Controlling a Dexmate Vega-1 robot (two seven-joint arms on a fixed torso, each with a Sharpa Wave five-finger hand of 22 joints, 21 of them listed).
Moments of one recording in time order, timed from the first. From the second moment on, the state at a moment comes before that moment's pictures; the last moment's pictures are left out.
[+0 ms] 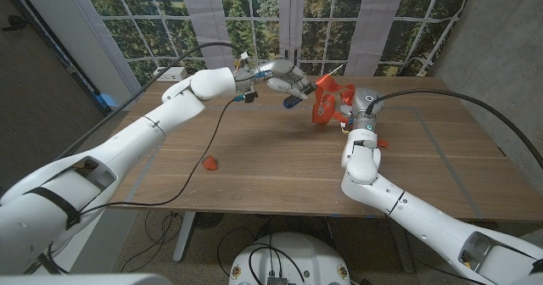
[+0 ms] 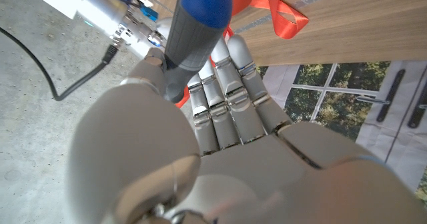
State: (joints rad) left arm 0.41 0.65 0.69 -1.56 -0.05 -0.30 -0.48; left_hand 1.00 0.01 0.45 -0.11 0.20 0.85 0.02 0.43 0.50 0.94 -0.06 0.41 0.74 1.15 -0.06 0.31 0.73 0.64 -0.06 1.18 0.18; right arm -0.75 -0.52 -0.82 -1.78 -0.95 -1.08 -0.24; right_hand 0.72 0.00 0.47 -0.12 0.17 0.96 0.11 0.55 0.26 1.04 0.01 0.80 0.40 0.99 -0.06 0.48 0.63 0.60 0.03 0.51 0.19
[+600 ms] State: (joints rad) left arm 0.38 0.65 0.71 -1.51 -0.15 -0.34 -0.63; left_hand 1.00 0.01 0.46 -0.11 0.20 0.86 0.03 0.42 0.50 0.94 -0.06 0.41 0.74 1.15 -0.06 0.31 0.73 0.64 -0.06 1.18 0.18; right arm -0.62 -0.59 -0.90 -1.76 -0.92 -1.02 -0.20; right_hand 0.72 0.00 0.47 -0.12 0.17 0.96 0.11 0.55 0.26 1.04 0.01 0.80 0.39 0.99 -0.07 0.48 0.64 0.59 0.03 0.51 0.19
